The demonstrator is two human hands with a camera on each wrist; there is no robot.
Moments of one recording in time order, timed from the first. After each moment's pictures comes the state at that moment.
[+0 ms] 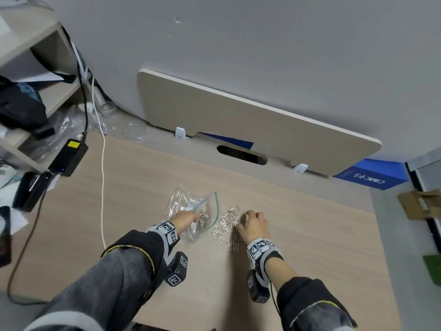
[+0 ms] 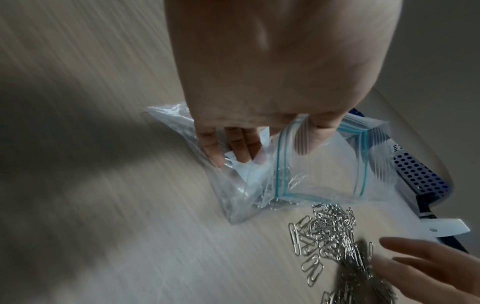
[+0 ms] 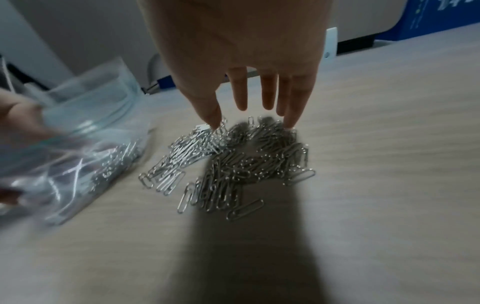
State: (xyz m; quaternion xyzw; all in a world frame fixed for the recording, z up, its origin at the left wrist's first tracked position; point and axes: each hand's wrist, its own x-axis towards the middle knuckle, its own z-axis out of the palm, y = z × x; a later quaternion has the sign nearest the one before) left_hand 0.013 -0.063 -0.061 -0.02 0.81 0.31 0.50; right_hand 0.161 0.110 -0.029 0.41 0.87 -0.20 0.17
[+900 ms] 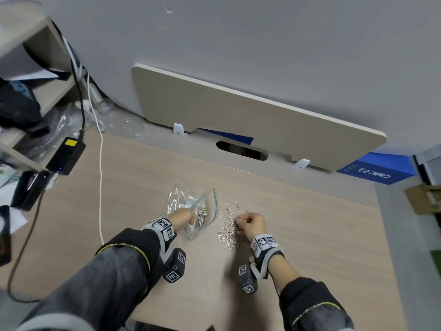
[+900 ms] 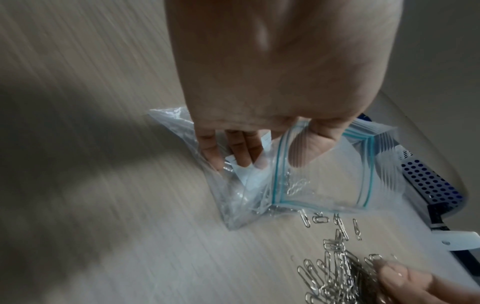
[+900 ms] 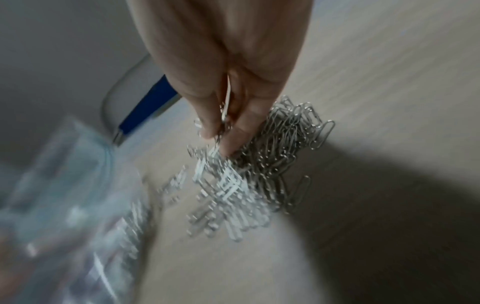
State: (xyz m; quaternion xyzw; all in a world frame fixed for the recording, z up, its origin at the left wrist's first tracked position) left_hand 0.012 -0.064 -0.047 0.00 0.80 0.31 0.52; right_hand 0.161 0.119 -0.055 0.50 0.68 -0.53 0.03
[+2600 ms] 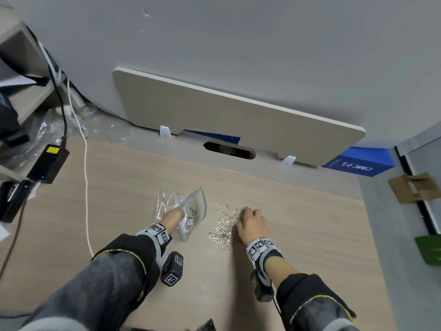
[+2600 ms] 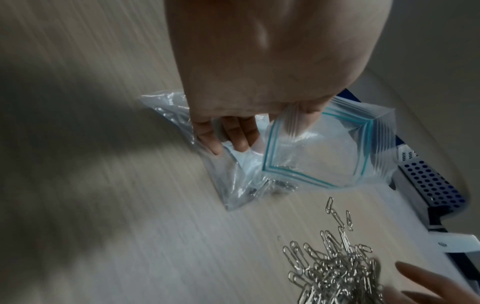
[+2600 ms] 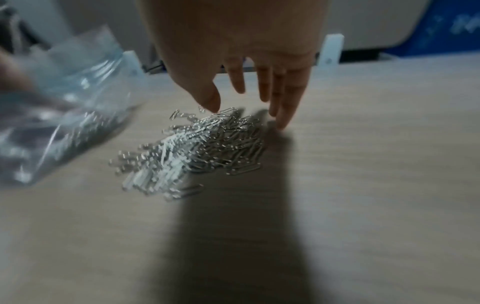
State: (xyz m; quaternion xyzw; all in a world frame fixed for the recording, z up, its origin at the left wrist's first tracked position) left_hand 0.019 -0.053 -0.055 -0.15 0.77 0.41 0.48; right_hand 0.187 0.131 -0.035 0.37 0.90 -0.18 0.13
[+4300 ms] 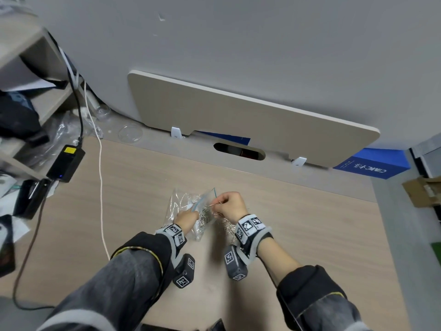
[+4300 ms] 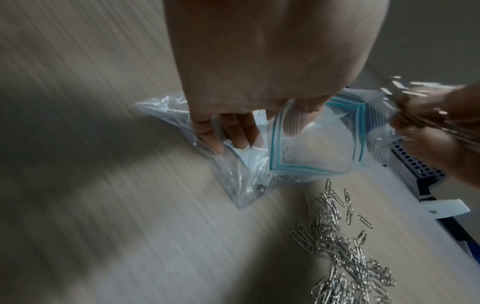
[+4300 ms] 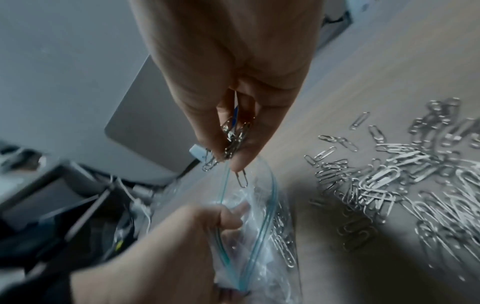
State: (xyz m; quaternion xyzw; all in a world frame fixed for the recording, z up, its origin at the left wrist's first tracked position) left_hand 0.018 -0.049 -0.119 -0.09 0.82 0.36 0.44; right_hand 0.096 0.083 0.005 0.38 0.73 -0.57 0.07
